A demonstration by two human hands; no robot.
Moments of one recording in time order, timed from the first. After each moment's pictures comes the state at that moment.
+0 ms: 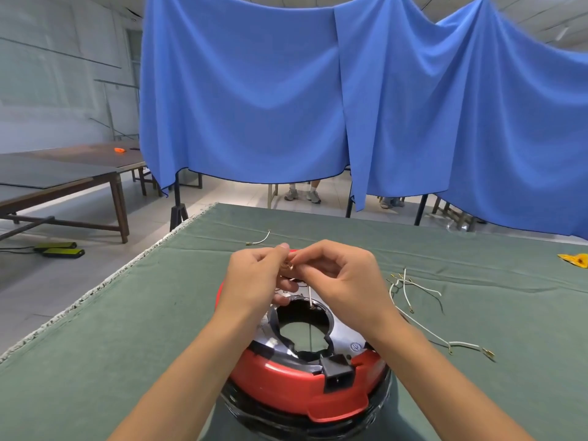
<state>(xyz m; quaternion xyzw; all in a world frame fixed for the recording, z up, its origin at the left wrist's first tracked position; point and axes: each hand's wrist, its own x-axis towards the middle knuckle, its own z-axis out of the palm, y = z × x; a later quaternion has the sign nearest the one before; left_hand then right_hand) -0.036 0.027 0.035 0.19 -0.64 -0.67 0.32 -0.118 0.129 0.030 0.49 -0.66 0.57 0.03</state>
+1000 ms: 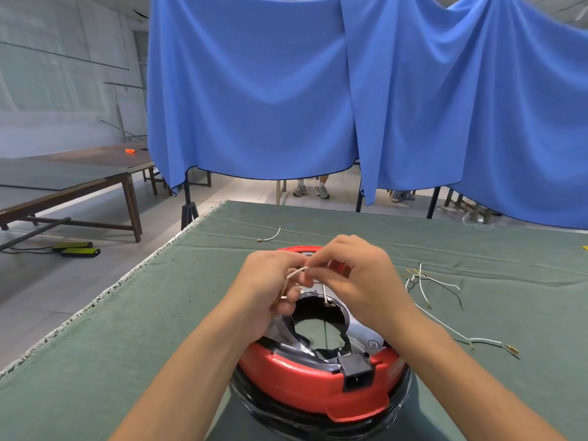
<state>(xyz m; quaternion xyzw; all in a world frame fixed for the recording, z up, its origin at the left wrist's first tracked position) -0.035 0.019 0.038 0.22 -0.61 -0.74 0.19 -0.126 0.130 0.028 0.53 -0.72 0.41 0.16</state>
